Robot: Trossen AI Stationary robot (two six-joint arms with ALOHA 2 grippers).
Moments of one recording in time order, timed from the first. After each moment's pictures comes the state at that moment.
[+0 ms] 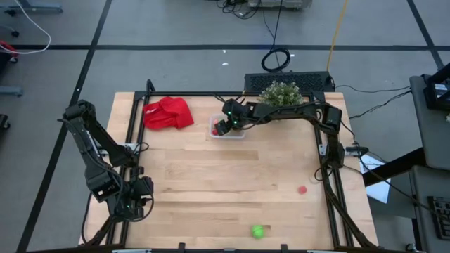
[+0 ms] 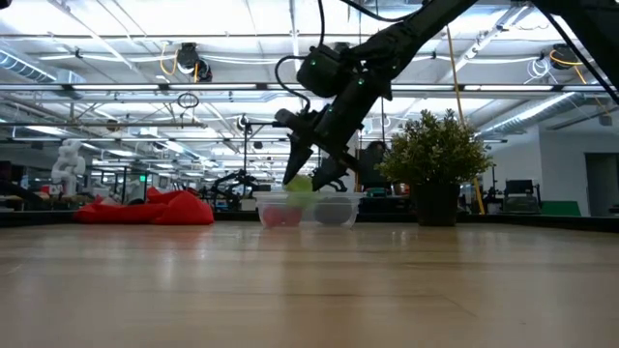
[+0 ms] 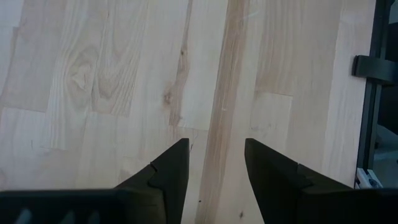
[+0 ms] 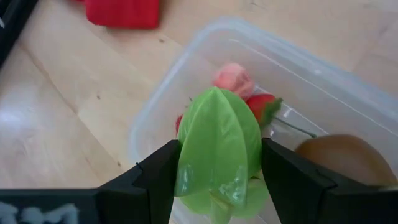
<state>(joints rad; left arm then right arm) -1.06 1.19 0.95 -1.09 -0.31 -1.19 -0.32 1.99 1.39 -0.32 -0.03 0.70</state>
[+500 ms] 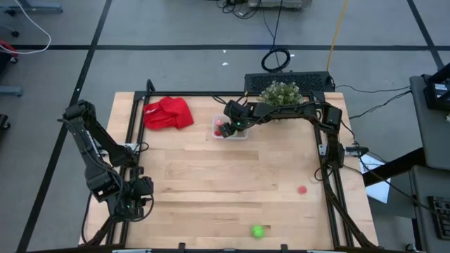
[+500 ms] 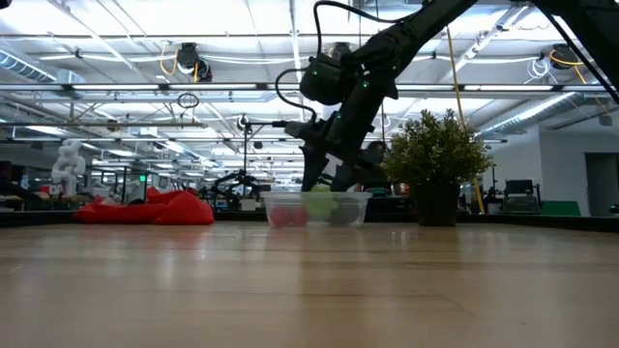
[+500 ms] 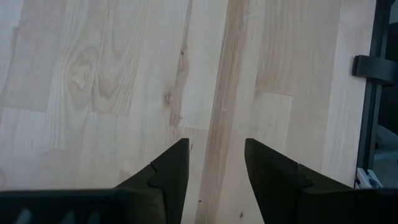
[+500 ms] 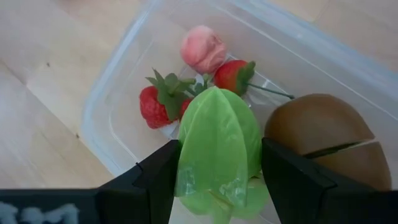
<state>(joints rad) -1.06 1.19 0.95 -1.09 -0.31 -1.19 -0.32 1.99 1.39 -0.46 -0.03 0.70</state>
